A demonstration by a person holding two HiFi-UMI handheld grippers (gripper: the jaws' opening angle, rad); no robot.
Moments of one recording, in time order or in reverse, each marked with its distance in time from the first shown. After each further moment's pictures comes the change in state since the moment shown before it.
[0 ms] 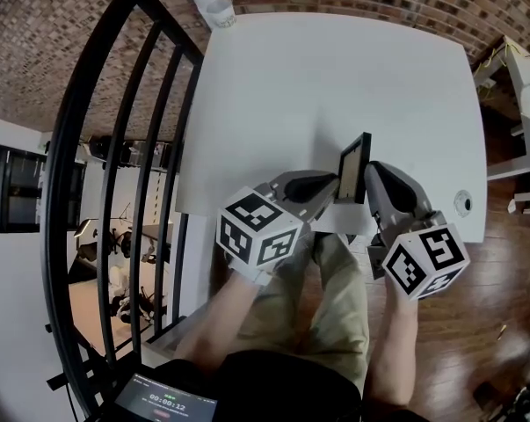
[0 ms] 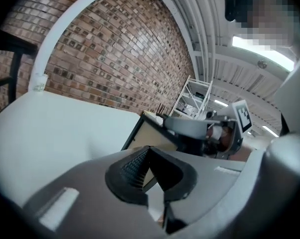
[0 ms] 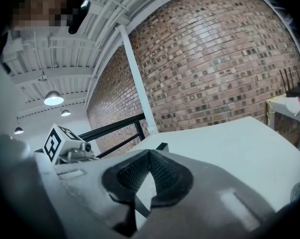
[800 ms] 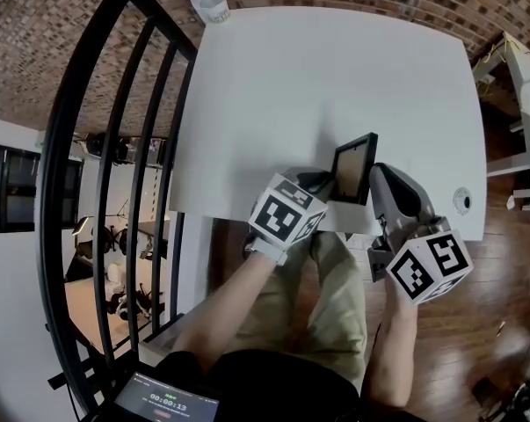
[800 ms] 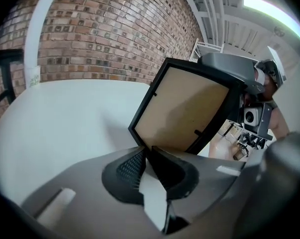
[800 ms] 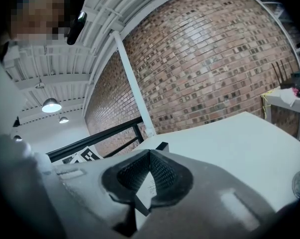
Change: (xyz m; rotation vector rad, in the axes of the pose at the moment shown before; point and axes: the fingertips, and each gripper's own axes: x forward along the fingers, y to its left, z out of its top) left arm 0.046 0.046 -0.079 0.100 0.339 0.146; right arm -0.011 -0.012 -0.003 0.065 -0.039 -0.011
